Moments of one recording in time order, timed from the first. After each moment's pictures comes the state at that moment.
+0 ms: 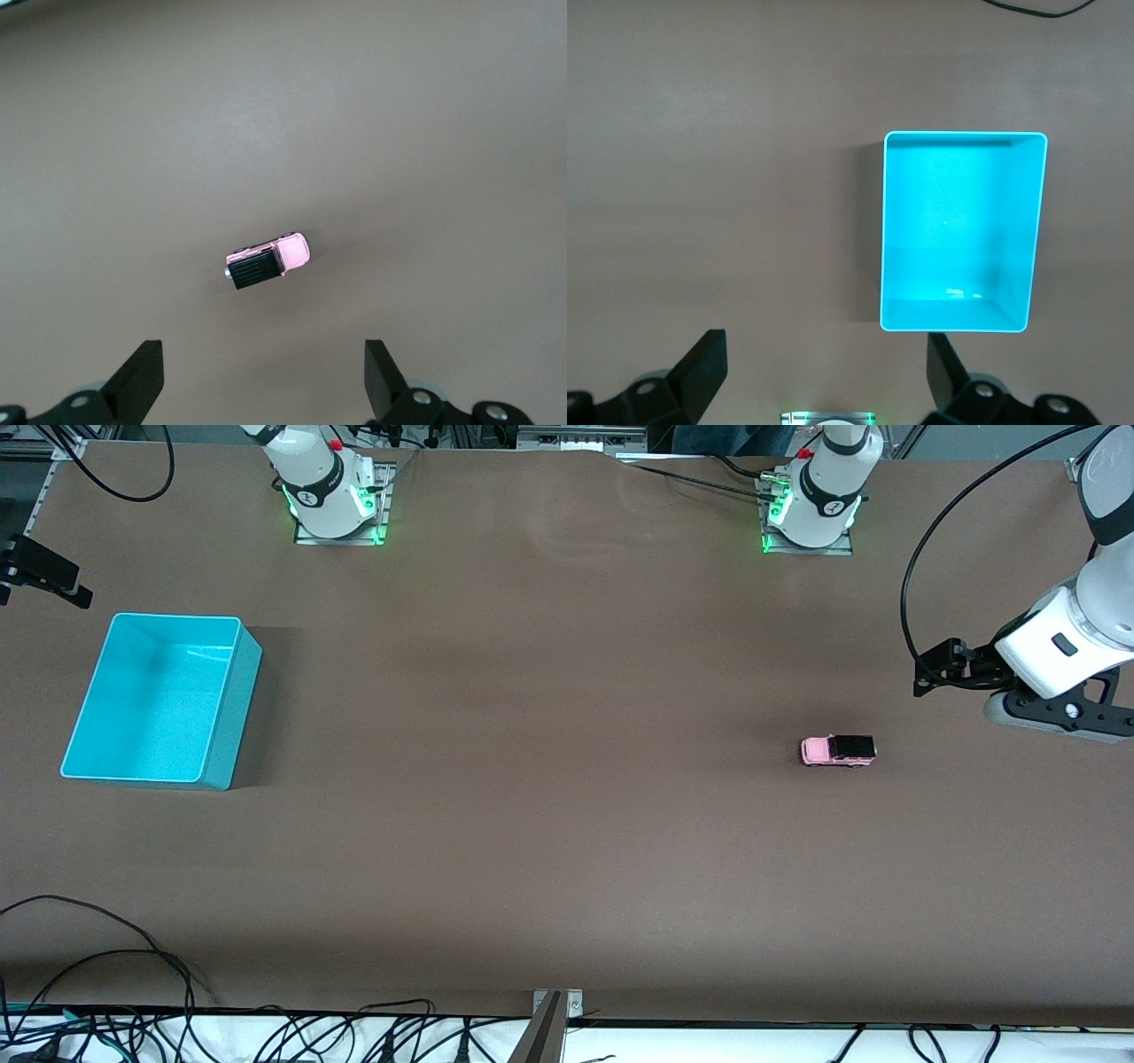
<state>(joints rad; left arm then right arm) 0.00 0.17 -0.07 -1.49 0.00 1.60 0.27 -0.17 -0.01 0.07 -1.50 0.01 1.44 -0.06</state>
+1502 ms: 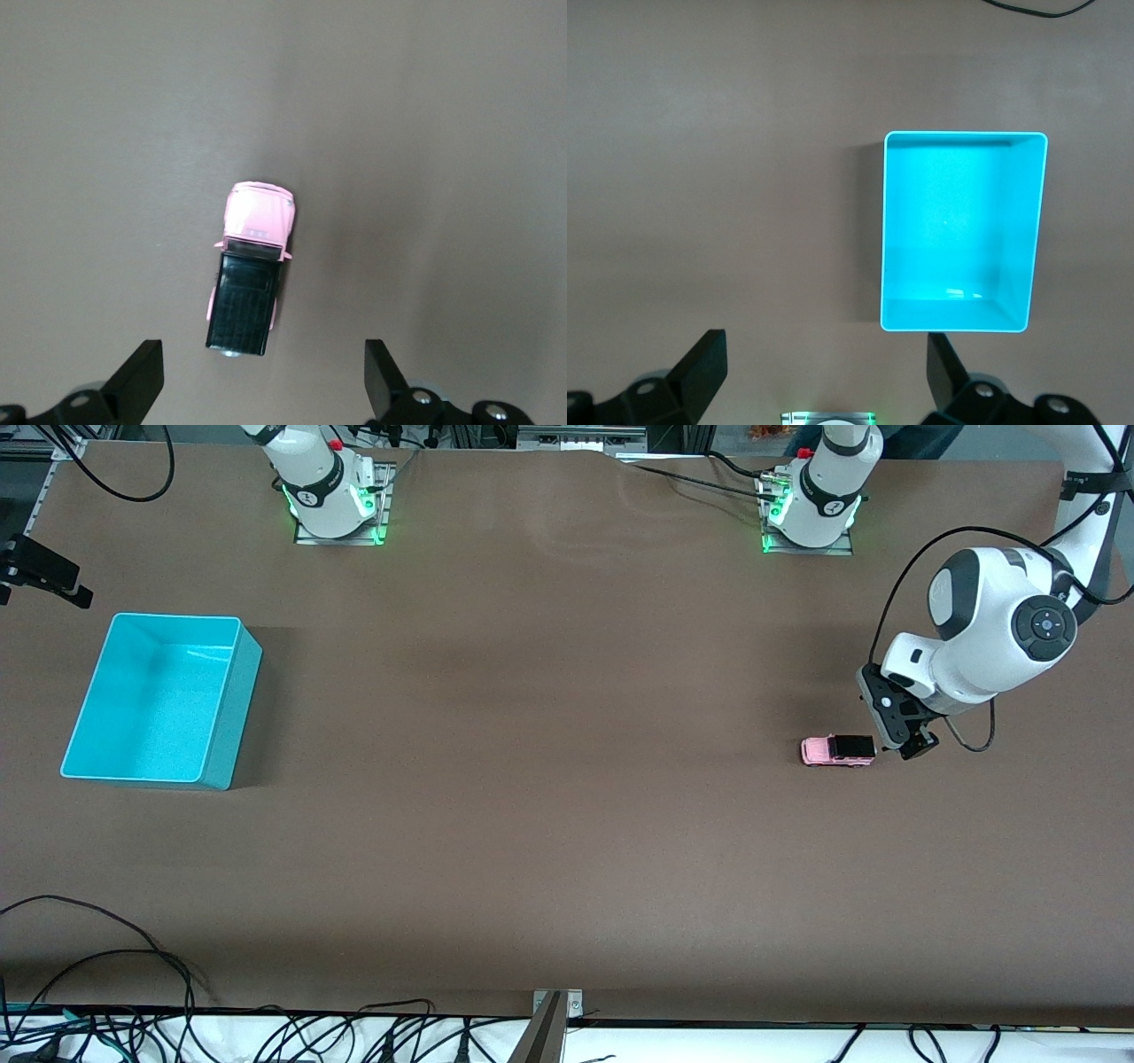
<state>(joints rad) 0.06 0.15 -0.06 -2.22 0.00 2.31 1.38 -0.17 -0.01 0.07 -1.50 0.01 1.44 -0.05</state>
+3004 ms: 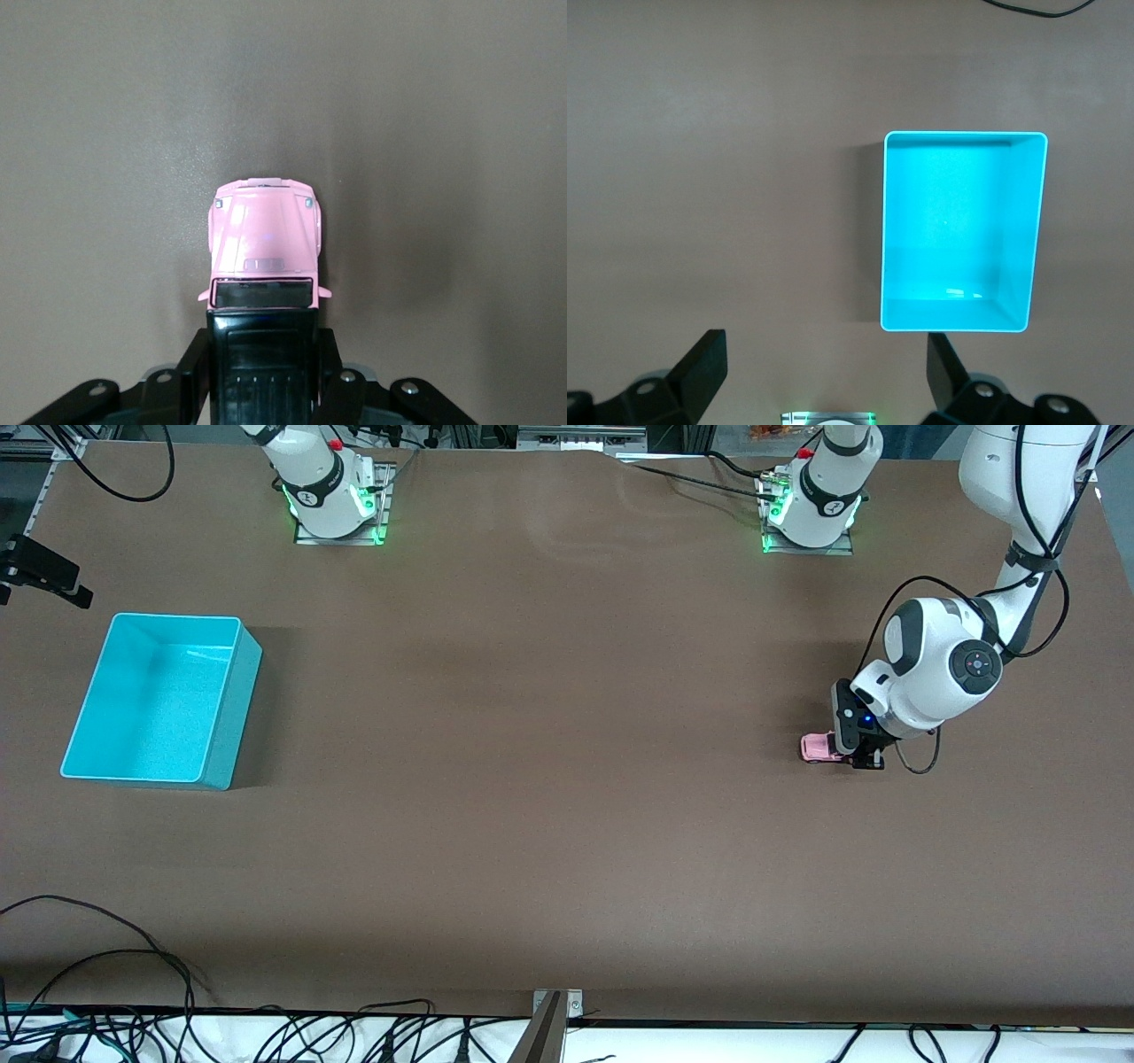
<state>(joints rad) 0.08 0.36 -0.06 -2.26 0.00 2.61 1.60 -0.17 -0.01 0.07 -1.50 0.01 1.44 -0.05</state>
